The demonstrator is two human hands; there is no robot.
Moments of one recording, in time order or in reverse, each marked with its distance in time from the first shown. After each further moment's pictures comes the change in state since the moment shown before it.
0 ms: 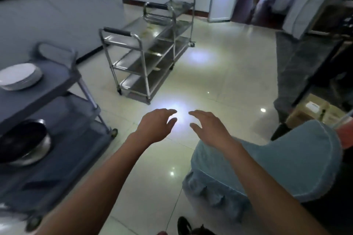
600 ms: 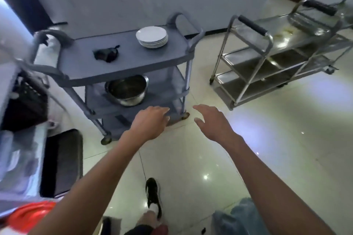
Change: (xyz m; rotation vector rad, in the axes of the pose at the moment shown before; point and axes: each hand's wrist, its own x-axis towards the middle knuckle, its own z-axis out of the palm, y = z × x) left_hand -0.093 -0.238 -0.037 -0.028 0.128 -0.779; right_hand 0.209 -0.220 0.126 -0.076 -0.336 -0.652
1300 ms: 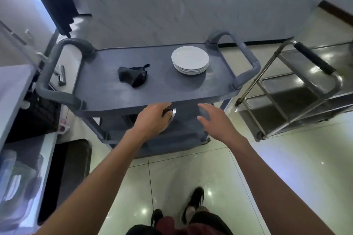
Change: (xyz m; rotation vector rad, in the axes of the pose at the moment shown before) left_hand 0.209 -0.224 -0.076 -0.316 0.130 -0.240; right_hand 0.339 -0.103 0.032 0.193 -0.065 -0.093
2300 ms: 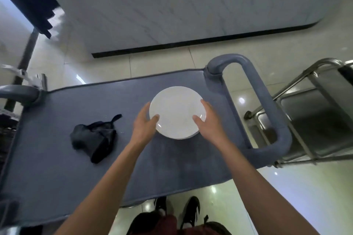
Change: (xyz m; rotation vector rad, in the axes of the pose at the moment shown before) left_hand 0.395 -0.013 0.037 -0.700 0.148 -0.444; right_hand 0.391 0.117 -0.032 0.380 -0.010 0.235
